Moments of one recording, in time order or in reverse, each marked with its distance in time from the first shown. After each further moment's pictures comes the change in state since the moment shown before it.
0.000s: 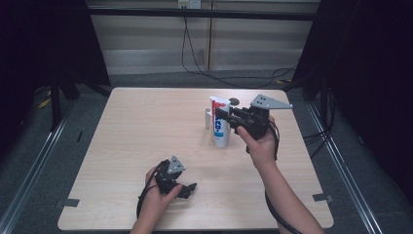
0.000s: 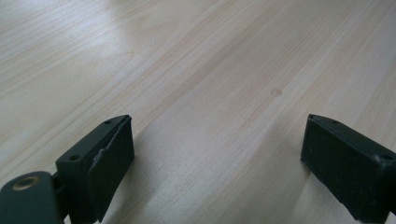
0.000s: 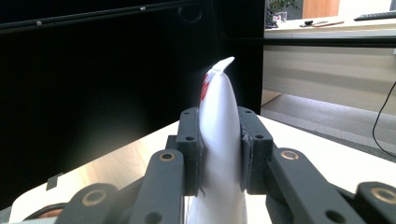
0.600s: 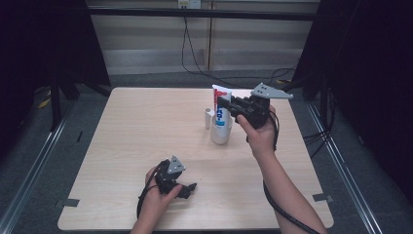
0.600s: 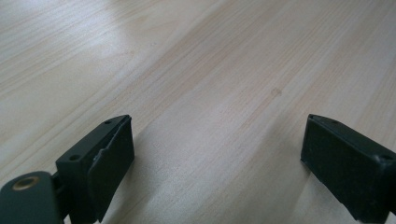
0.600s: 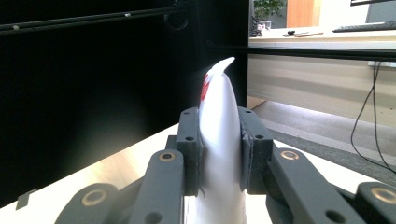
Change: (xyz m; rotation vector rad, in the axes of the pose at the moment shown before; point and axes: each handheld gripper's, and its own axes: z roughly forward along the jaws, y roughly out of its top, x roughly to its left) left arm 0.000 0.000 0.001 -0.010 0.001 -0.008; right arm -0.016 0.017 0.010 -0.021 -0.058 -0.018
